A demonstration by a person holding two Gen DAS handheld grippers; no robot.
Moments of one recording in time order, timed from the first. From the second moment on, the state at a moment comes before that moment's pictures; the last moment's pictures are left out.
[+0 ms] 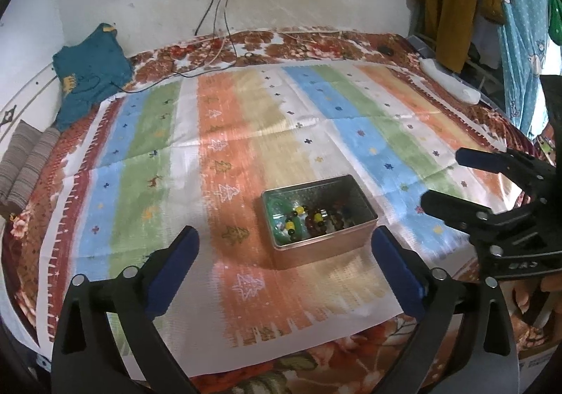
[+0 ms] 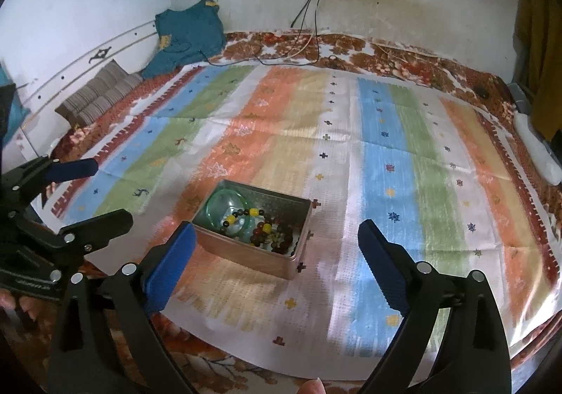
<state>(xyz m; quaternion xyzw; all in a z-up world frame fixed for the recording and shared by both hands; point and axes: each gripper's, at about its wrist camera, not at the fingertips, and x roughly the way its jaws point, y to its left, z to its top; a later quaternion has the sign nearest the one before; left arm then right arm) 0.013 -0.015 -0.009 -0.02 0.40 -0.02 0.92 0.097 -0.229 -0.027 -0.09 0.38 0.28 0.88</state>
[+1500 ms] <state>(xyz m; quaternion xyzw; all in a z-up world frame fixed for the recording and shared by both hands) -0.012 -0.020 0.001 -0.02 0.36 -0.02 0.93 0.059 -0.252 -0.017 -0.07 0.32 0.26 0.91</state>
